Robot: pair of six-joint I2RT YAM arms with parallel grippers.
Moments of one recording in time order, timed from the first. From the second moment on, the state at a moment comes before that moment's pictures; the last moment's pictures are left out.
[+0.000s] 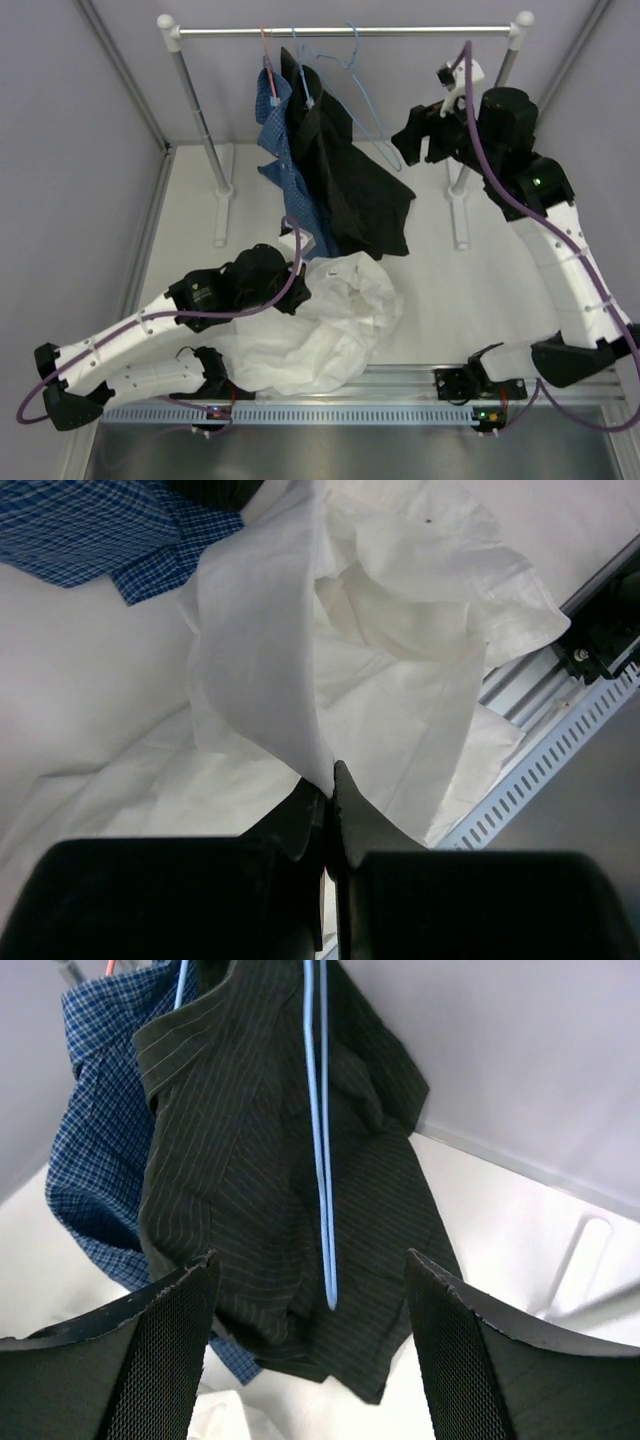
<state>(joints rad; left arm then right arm) -1.02 0.94 0.99 -0.74 -0.07 -0.42 0.45 1.29 1.75 -0.65 -0.09 0.06</state>
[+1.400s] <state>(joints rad) -1.02 0.79 0.85 -0.66 -0.19 -0.41 0.44 1.69 2.08 -0.69 -0.11 0.04</state>
